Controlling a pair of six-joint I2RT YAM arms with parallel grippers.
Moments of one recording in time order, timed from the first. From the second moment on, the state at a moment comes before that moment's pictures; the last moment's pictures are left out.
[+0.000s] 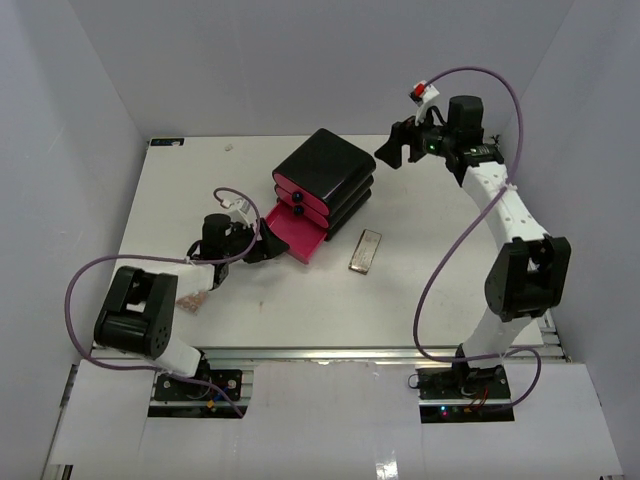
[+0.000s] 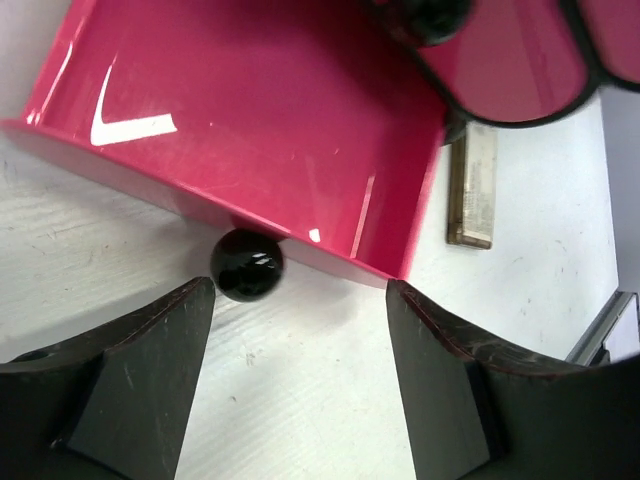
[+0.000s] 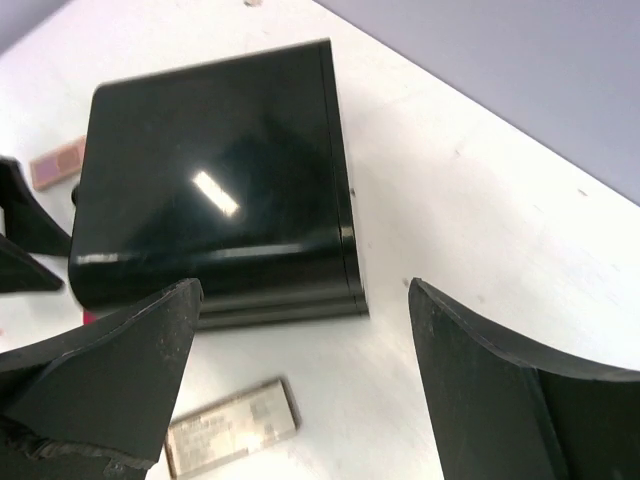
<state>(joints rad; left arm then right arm) -0.22 1.49 0.55 0.43 0.48 -0.51 0.17 1.72 1.59 -0.26 -0.68 -0.13</state>
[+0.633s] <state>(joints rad) -0.22 0.77 0.52 0.09 0.29 -0.54 0.50 1.53 1.01 -0.35 -0.06 0.11</state>
